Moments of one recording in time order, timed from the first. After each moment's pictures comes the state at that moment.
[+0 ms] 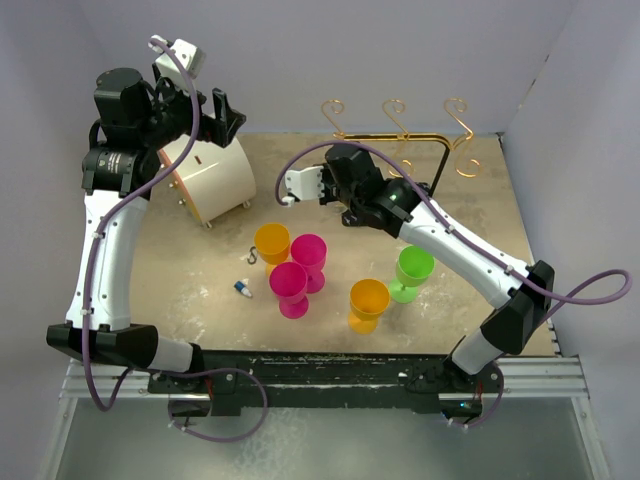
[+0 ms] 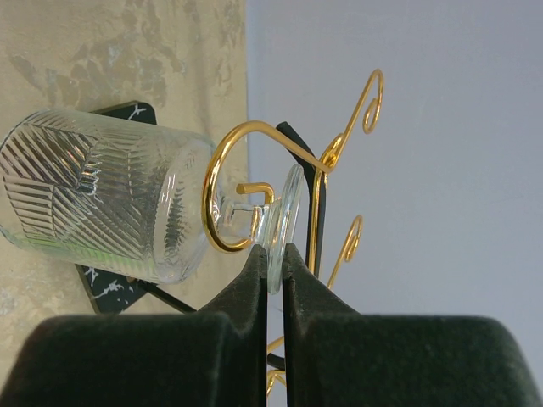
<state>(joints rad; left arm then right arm) -0.10 1.41 1.85 -0.58 0.44 0.07 0.82 1.59 1.63 -0.59 0.40 -1.18</state>
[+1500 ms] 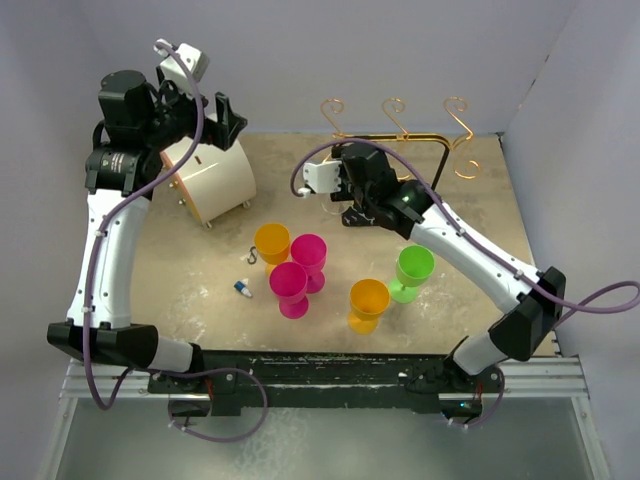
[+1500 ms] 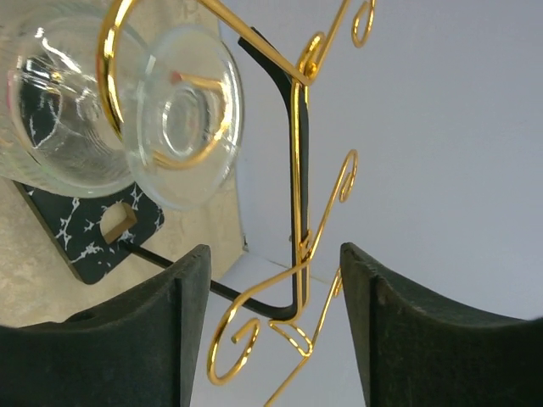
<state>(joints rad) -0.10 1.42 1.83 -0.58 0.45 0.09 0.77 1.54 1.54 -0.53 0.50 -1.20</state>
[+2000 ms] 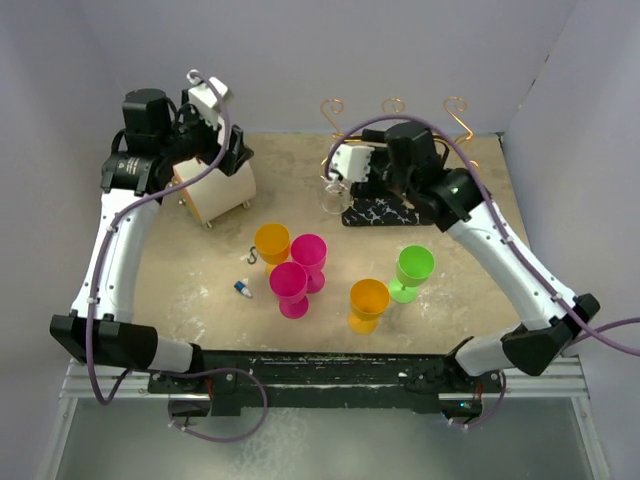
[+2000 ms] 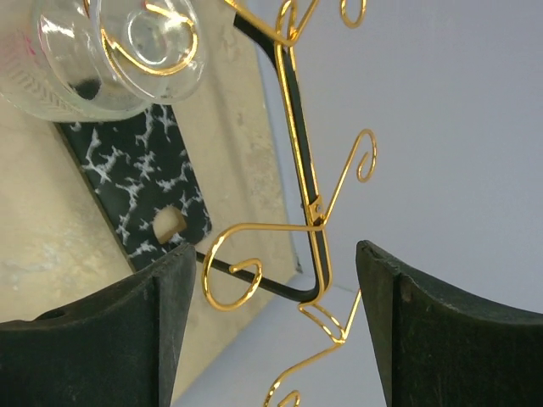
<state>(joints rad) -0.10 1.41 1.69 -0.60 0.52 0.25 0.67 1.43 1.63 -0.73 0.28 -1.08</state>
